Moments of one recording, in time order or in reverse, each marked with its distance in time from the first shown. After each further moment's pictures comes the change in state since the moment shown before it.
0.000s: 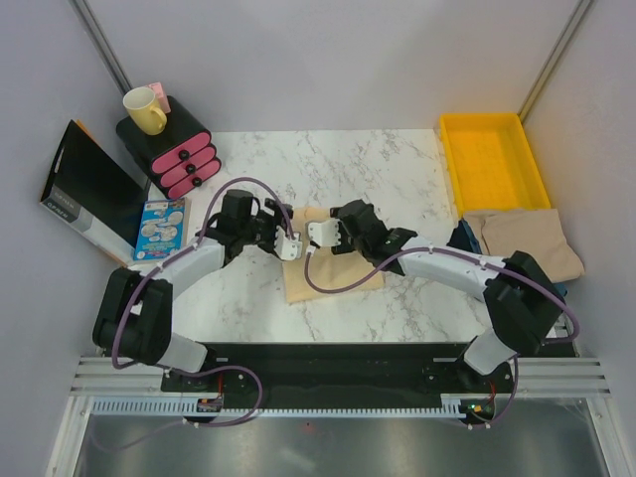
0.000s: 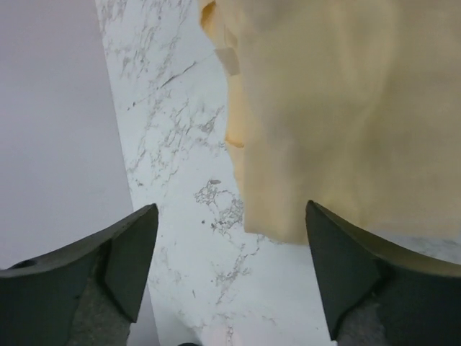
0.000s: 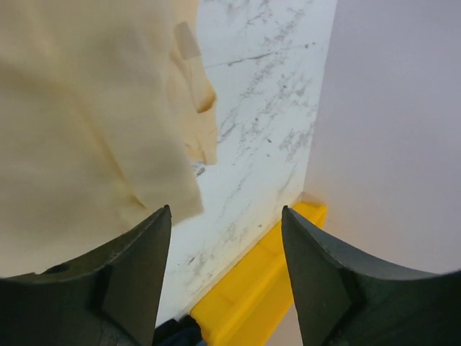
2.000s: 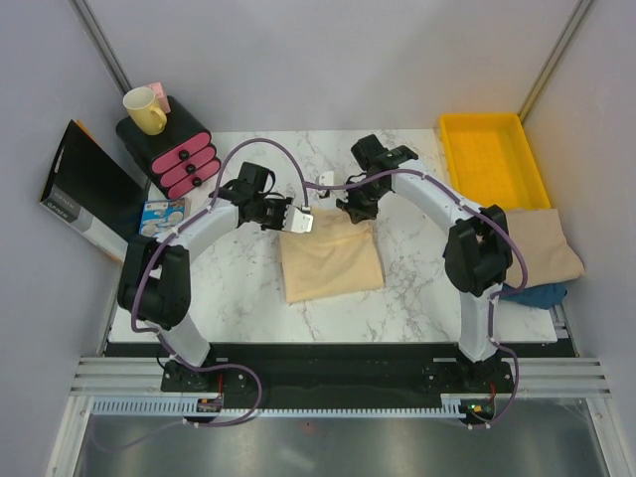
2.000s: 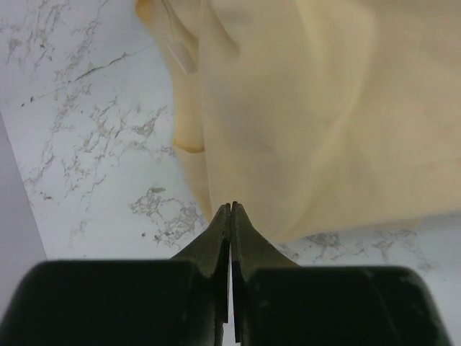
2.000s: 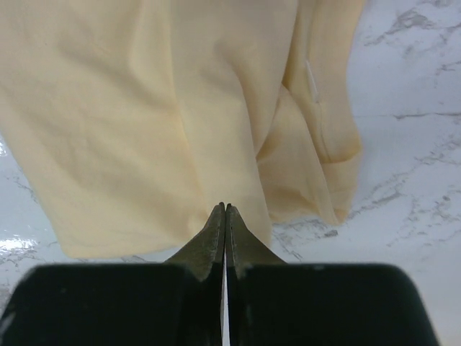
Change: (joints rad) left arm -0.005 0.234 0.362 -0.406 -0.060 -0.084; right arm -0.308 0.423 0.762 -0.846 -0.723 0.114
